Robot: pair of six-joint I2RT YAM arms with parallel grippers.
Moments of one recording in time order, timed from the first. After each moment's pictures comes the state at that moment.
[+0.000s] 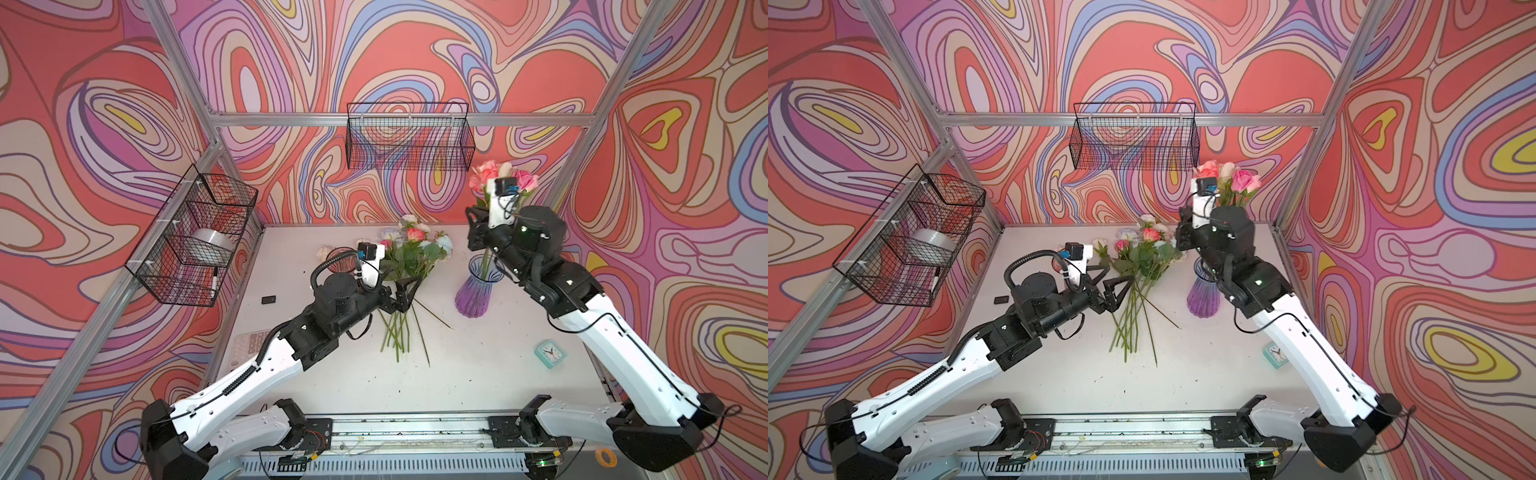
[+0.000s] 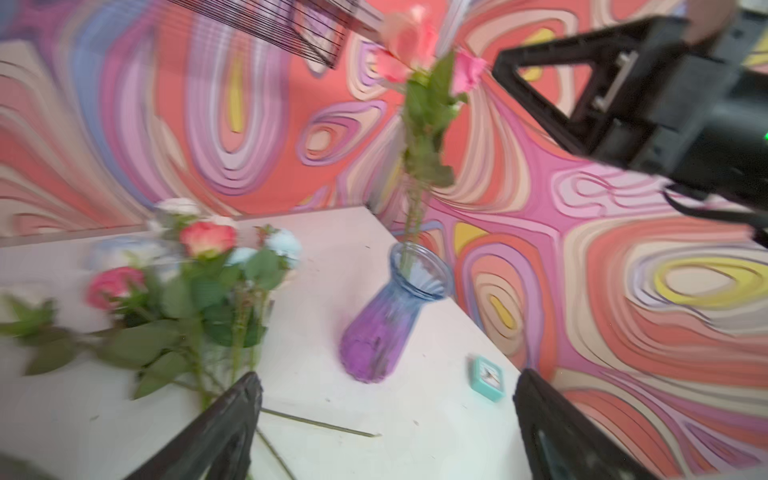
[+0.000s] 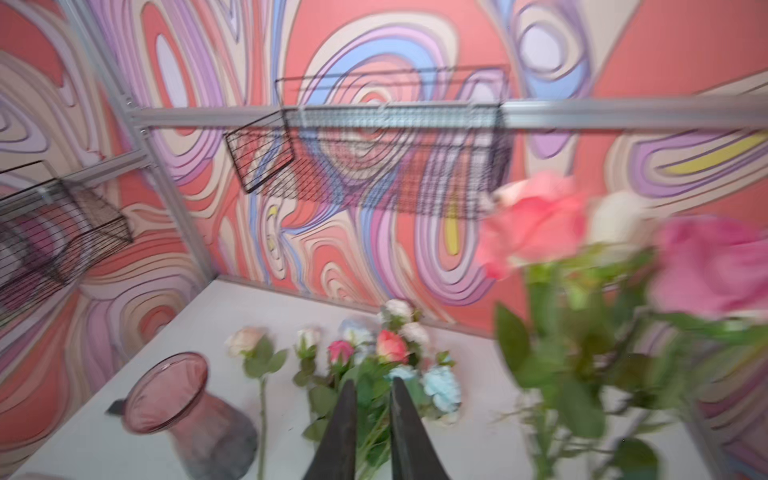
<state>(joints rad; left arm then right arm) -0.80 1.05 0.94 -0.01 -0.10 -0.44 0.61 1.28 1.51 -0.40 0.23 0.10</state>
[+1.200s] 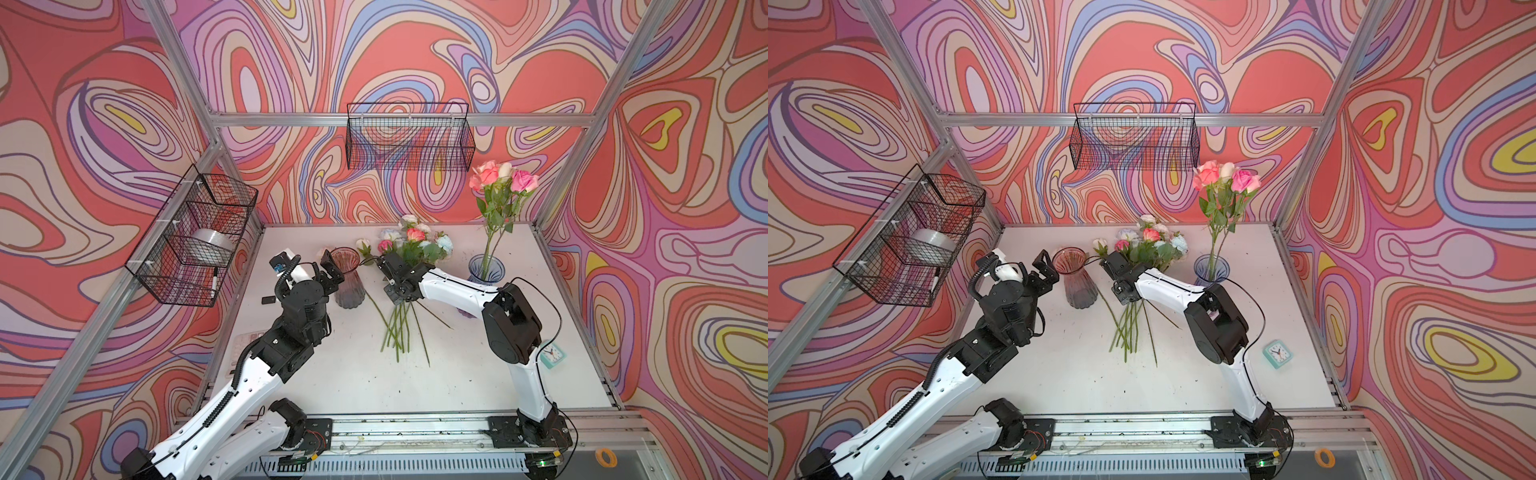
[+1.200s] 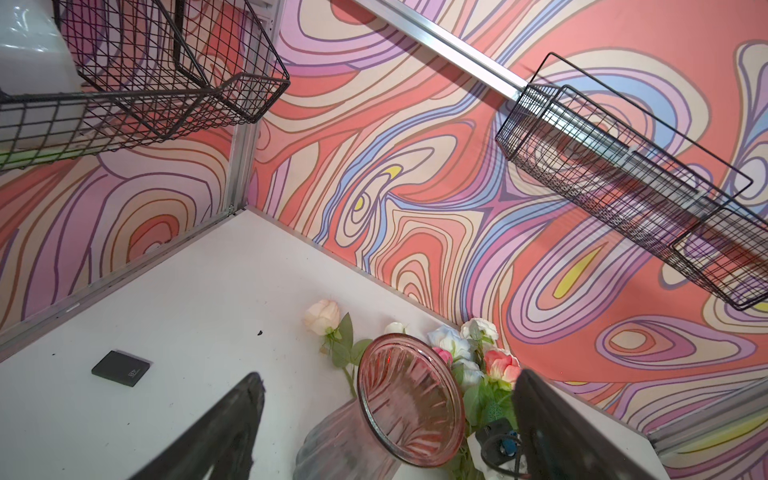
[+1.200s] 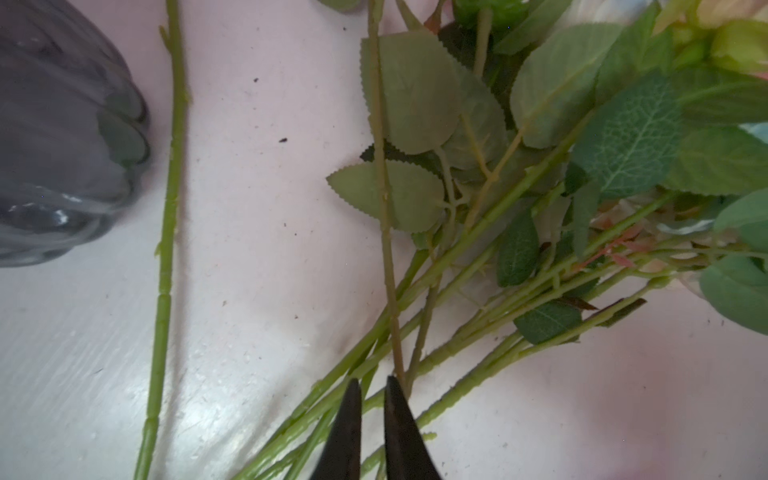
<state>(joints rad) -0.59 0.87 0.80 -0.06 -0.78 -0.58 0.75 2.13 1.69 -0.65 0.29 0.06</state>
